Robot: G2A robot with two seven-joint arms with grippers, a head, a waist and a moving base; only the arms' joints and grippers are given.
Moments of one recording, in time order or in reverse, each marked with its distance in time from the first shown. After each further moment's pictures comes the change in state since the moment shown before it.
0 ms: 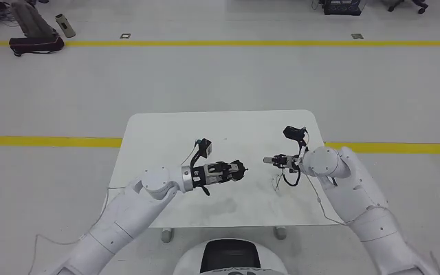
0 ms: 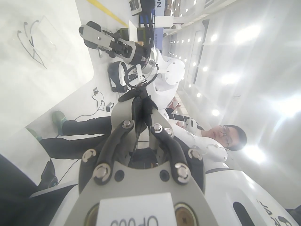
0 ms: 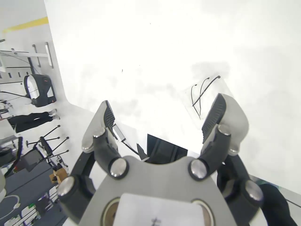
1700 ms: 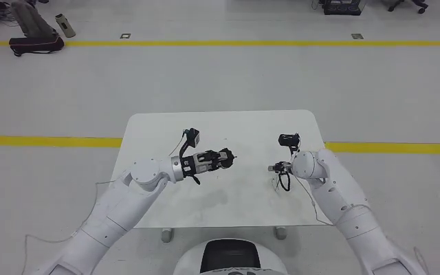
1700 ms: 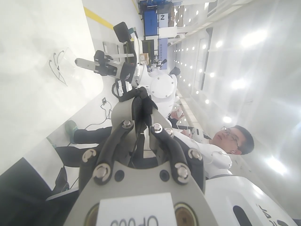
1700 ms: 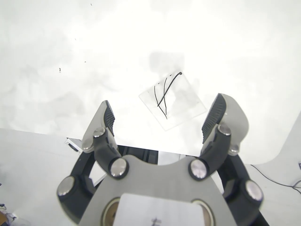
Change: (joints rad) left arm -0.019 0.018 -0.080 0.022 0.041 0.007 -0.006; right arm 0.018 -0.099 -0.039 0.092 -0.394 0.033 0.103
